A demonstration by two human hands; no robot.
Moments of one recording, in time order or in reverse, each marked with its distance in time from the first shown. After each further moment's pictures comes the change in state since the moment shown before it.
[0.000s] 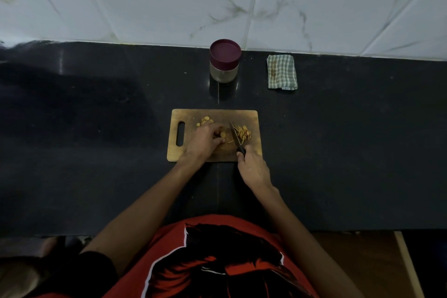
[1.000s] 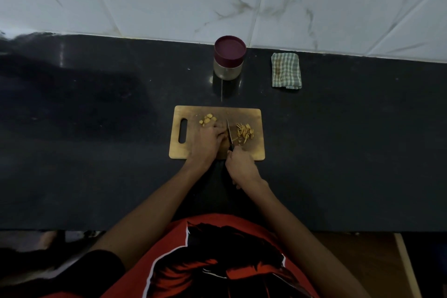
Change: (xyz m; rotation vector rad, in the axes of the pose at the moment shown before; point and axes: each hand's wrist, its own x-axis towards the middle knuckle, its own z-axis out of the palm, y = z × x) left_hand -0.009 0.005 0.006 -0.004 0.110 -0.016; right_hand -0.001 -0.036 0.012 0.014 -0.121 0.073
